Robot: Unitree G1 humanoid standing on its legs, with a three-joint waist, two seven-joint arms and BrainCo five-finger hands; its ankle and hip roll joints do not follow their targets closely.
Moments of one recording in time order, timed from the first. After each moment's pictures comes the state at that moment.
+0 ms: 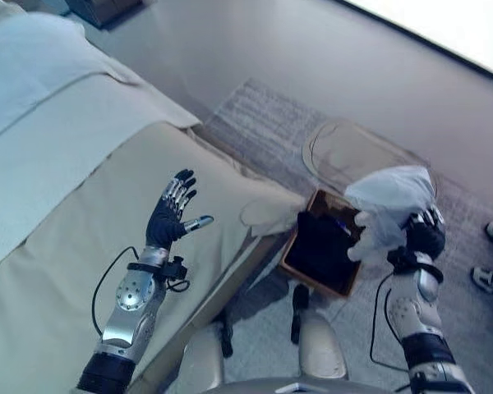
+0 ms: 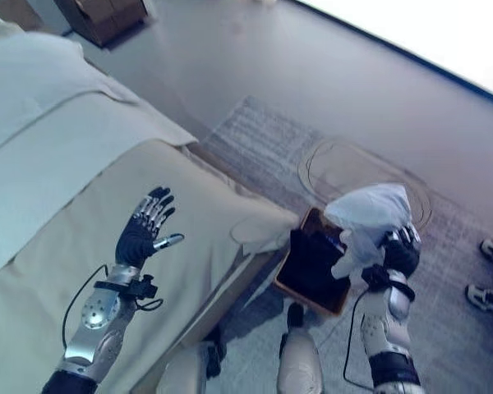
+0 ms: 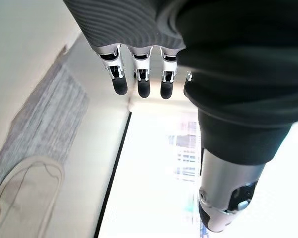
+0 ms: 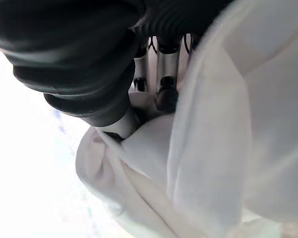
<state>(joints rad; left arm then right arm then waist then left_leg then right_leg) -0.01 0.42 -0.17 -0.03 -0.49 -0.36 -0.01 -0.19 -0.30 -0.14 0.43 0.72 -0.41 -0.20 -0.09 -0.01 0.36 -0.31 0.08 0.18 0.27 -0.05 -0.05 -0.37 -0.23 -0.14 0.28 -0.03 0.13</state>
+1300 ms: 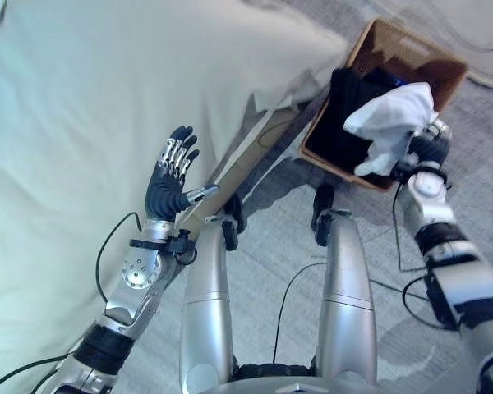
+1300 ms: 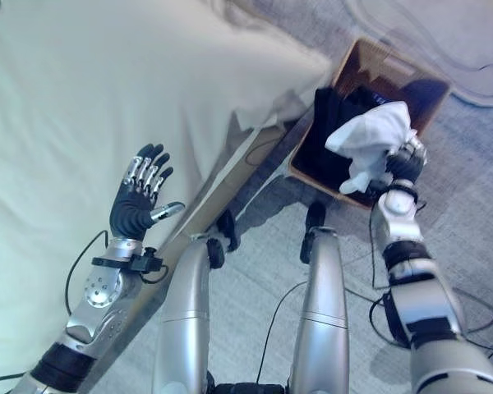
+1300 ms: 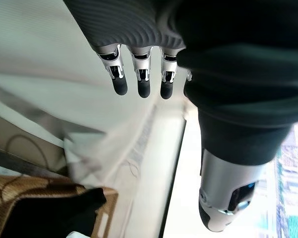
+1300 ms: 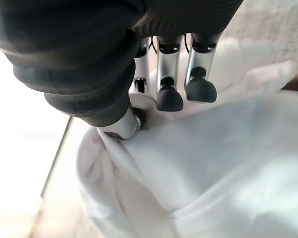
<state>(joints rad) -0.11 0.53 -0.30 -0.15 -0.49 -0.43 0.21 -0.91 -0.57 0.18 1.07 0.57 -0.30 -0.40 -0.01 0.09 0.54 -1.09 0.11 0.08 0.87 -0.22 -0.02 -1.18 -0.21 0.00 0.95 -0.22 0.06</state>
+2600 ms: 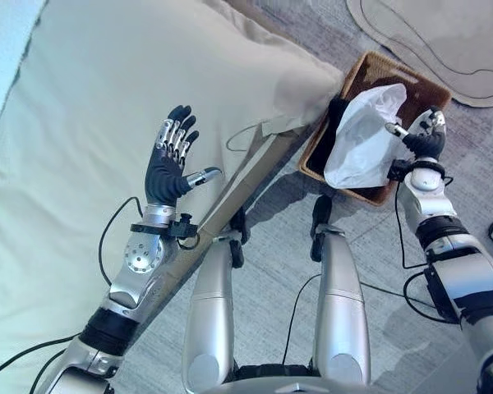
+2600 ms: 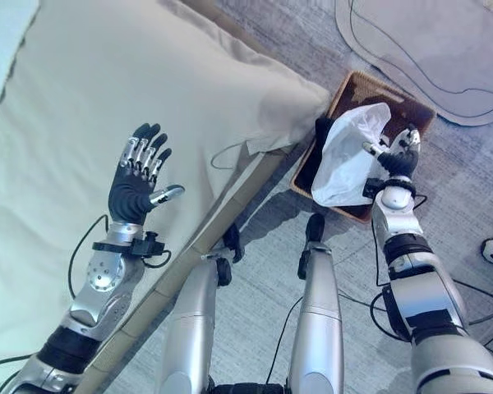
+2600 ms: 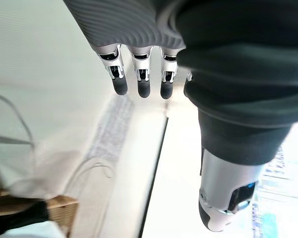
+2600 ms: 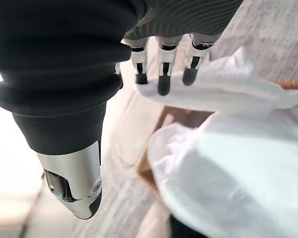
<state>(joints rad) -0.21 0.52 -0.28 -0.11 -0.49 -0.43 0.21 -0.77 -0.52 0.19 0.93 0.50 -0.28 -0.39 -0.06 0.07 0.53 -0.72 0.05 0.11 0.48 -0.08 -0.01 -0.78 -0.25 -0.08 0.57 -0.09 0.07</state>
